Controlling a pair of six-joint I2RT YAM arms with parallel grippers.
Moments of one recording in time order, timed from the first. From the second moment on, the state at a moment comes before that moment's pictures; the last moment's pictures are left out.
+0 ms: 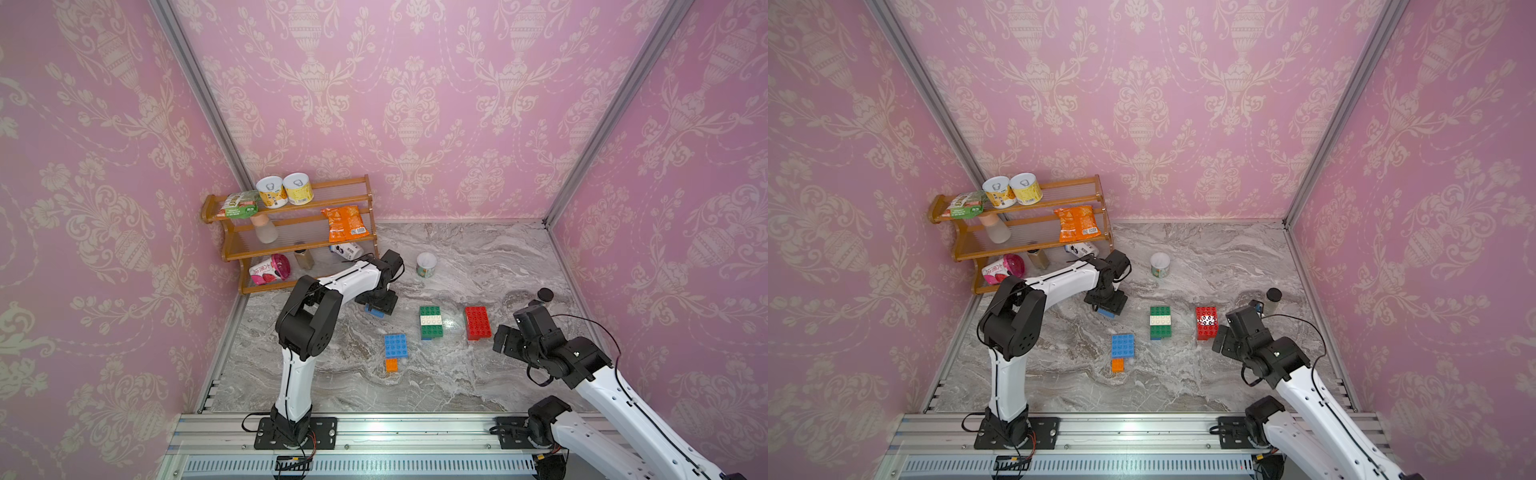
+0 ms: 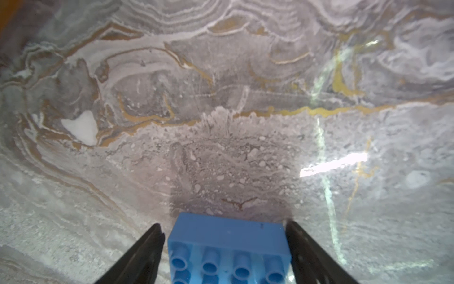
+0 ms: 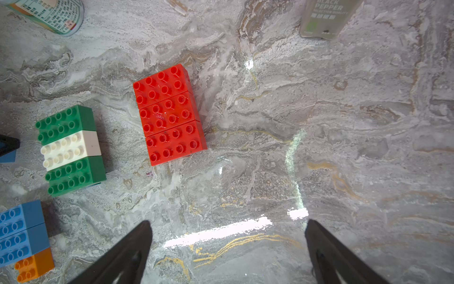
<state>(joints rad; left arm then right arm) -0.53 2.05 1.47 -0.88 -0.12 -0.20 0.41 0.75 0.67 -0.99 0.23 0.71</state>
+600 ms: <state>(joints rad) -0.52 2.02 1.42 -0.81 -0.08 -0.32 0.41 0.76 0.67 -0.99 0.23 0.71</state>
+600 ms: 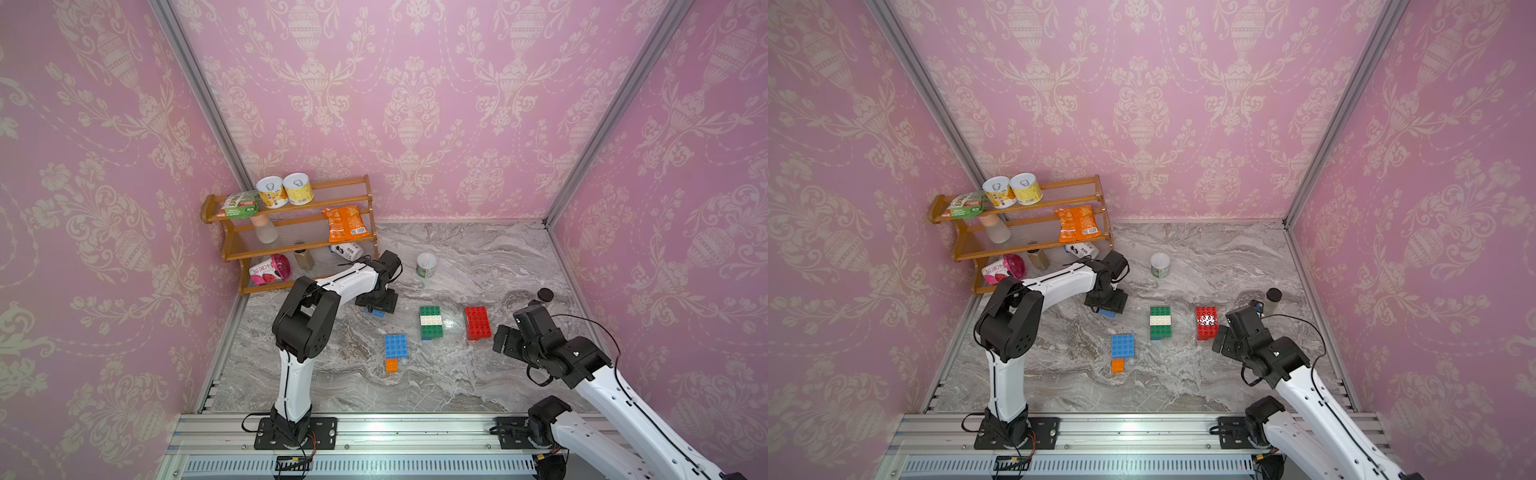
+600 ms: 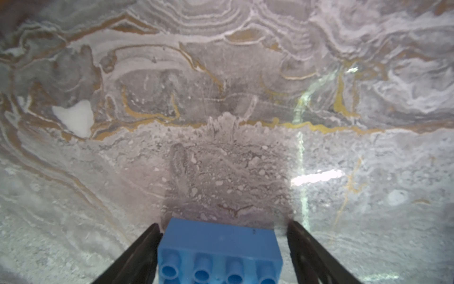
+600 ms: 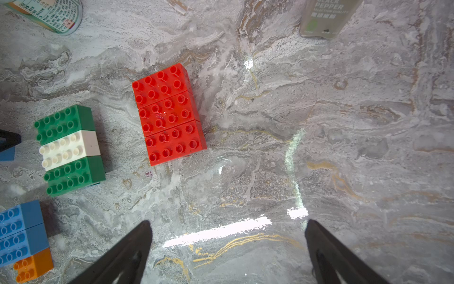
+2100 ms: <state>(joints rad) -0.82 1.46 1.13 -0.86 -0.27 -0.90 0.41 0.73 0.67 -0.99 0.20 0.70</state>
